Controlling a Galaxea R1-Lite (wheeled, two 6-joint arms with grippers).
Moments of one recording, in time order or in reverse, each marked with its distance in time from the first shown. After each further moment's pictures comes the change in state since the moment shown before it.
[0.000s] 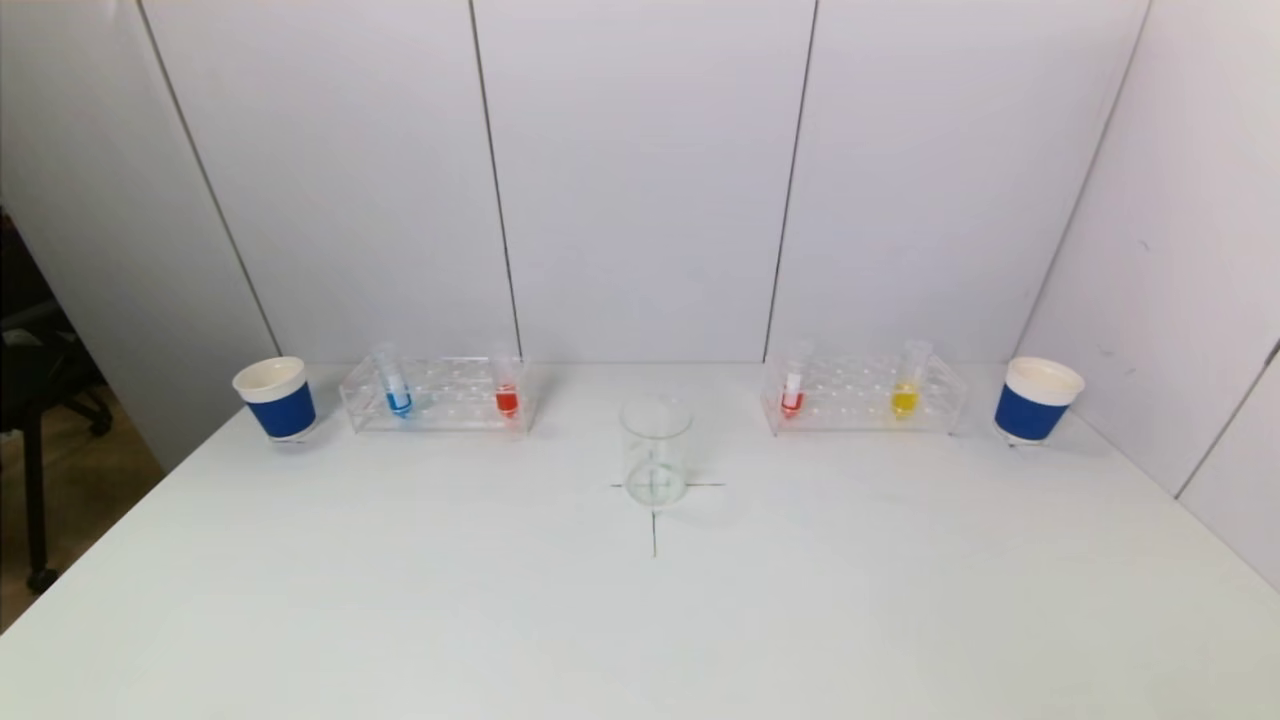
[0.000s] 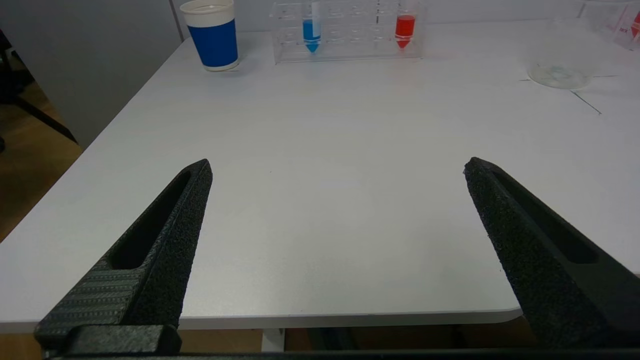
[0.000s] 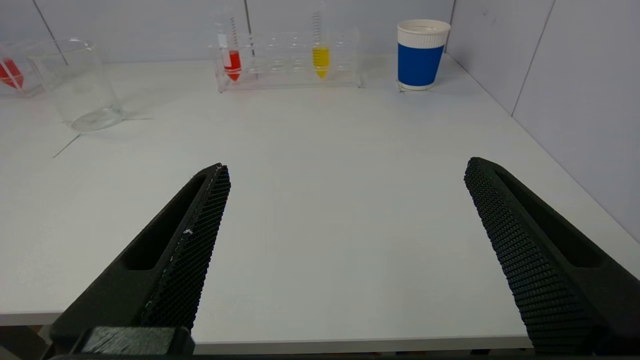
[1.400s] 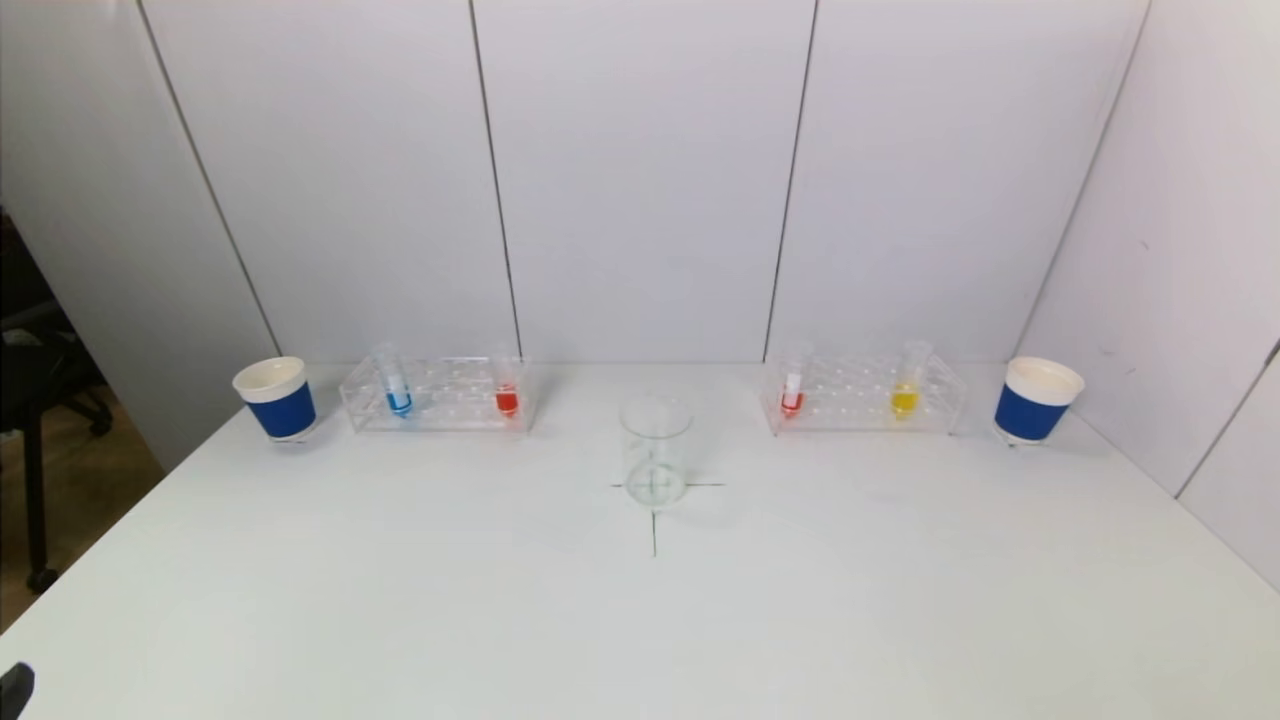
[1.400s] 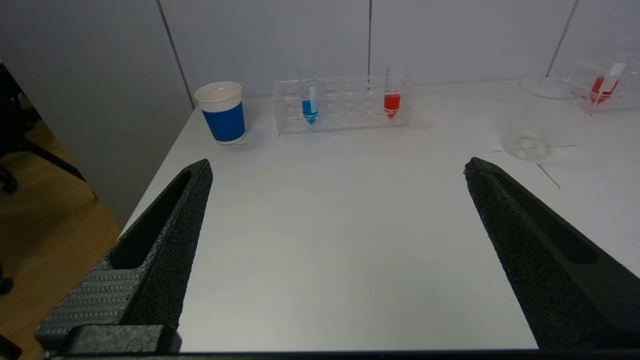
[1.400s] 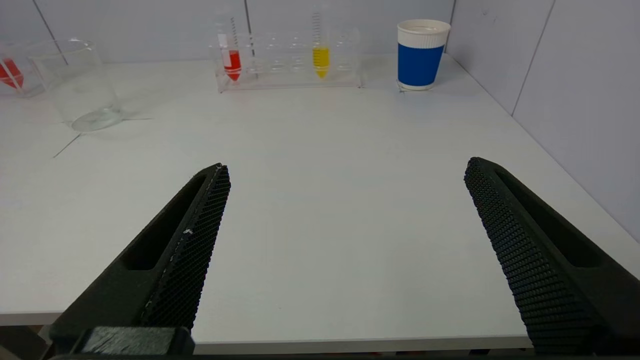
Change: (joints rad) left arm -0.002 0.327 -0.341 -0.023 -0.020 0.027; right arm 0.000 0.000 0.000 0.000 0.000 0.000
